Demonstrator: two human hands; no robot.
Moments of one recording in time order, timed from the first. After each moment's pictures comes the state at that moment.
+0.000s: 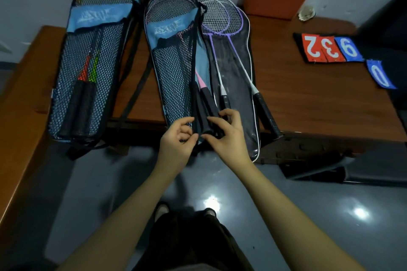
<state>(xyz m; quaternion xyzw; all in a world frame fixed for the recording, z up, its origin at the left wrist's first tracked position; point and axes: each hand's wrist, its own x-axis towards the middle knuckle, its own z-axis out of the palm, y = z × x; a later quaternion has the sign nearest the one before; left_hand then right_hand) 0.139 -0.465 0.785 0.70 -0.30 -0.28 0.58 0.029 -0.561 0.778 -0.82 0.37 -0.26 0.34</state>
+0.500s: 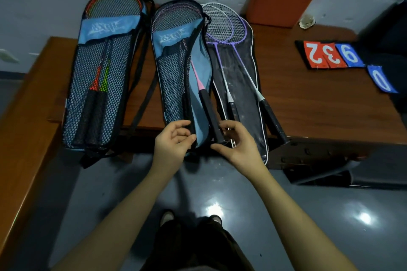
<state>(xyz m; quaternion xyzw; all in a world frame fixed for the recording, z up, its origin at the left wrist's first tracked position) 0.172 -0.451 0.800 0.67 -0.24 -0.33 0.62 0.028 -0.548 0.801 -0.73 0.38 -0.24 0.52</state>
